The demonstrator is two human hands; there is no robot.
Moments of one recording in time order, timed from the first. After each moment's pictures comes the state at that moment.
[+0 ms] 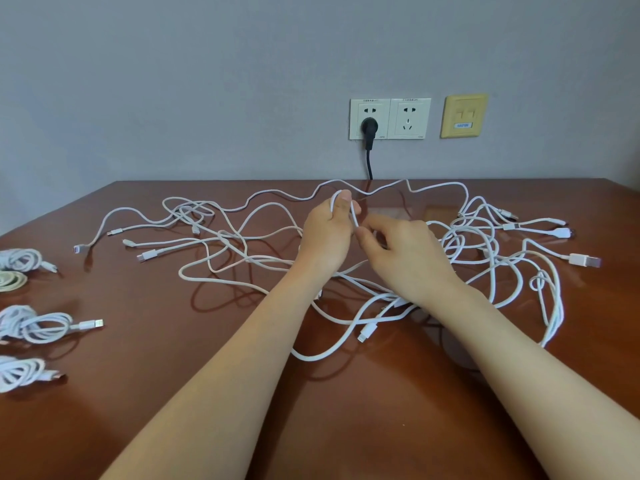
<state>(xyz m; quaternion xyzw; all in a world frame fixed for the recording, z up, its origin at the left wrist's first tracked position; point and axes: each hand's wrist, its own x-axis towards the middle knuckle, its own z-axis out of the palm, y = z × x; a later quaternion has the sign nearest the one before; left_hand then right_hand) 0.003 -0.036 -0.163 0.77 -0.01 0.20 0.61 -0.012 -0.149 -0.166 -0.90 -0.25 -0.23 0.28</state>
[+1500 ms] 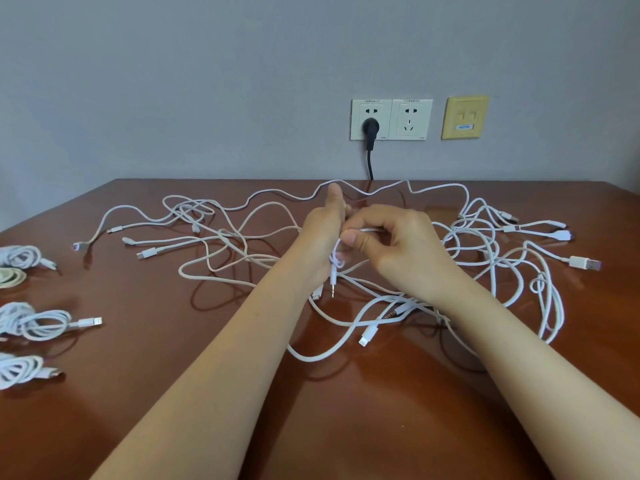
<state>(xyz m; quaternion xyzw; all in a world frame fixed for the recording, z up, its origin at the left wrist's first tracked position) -0.003 -0.034 -0.149 0.63 0.07 0.01 0.78 -0.022 -0.147 -0.153 -0.81 -0.32 -0.15 0.47</state>
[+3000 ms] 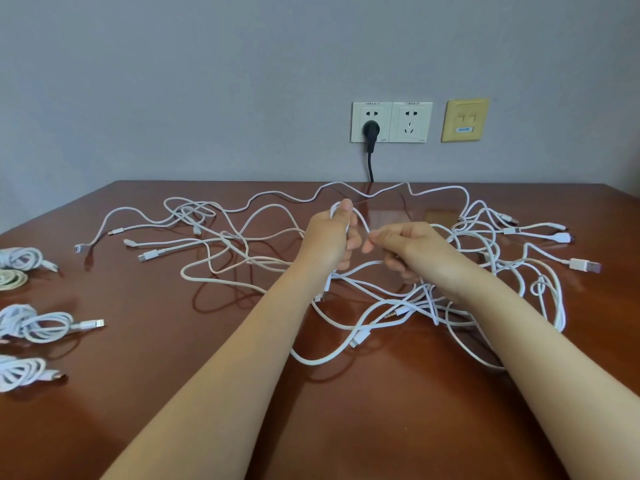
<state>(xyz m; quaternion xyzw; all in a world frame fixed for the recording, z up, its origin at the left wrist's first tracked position) -0.002 -0.033 -0.159 0.70 0.01 0.04 0.72 0.001 -0.167 -0.160 -0.81 -0.19 0.08 0.55</state>
